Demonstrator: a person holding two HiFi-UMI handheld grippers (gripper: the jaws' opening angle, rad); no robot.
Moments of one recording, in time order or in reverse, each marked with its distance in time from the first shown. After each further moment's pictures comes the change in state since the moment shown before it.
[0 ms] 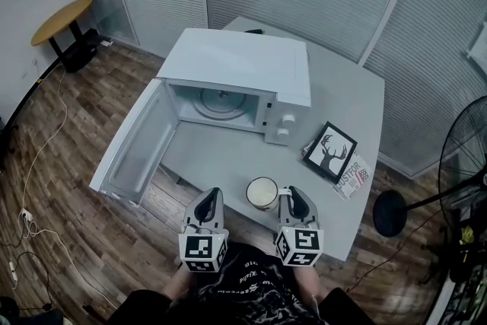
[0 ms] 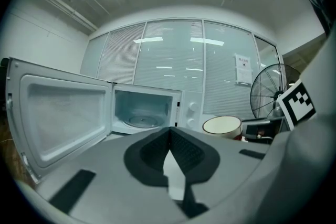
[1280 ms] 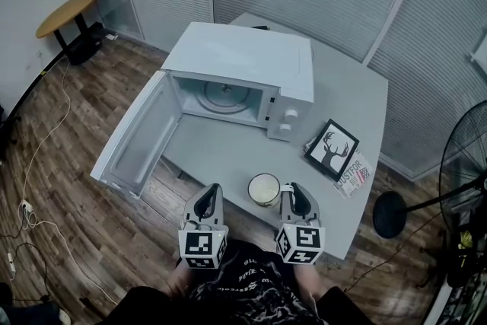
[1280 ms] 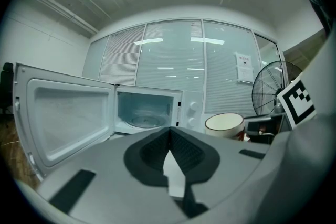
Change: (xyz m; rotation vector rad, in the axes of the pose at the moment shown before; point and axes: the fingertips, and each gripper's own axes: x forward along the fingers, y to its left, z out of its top) left arm -0.008 -0.001 -0.001 0.020 -0.006 0.028; right arm -0.005 -0.002 0.002 -0.008 -0.016 0.007
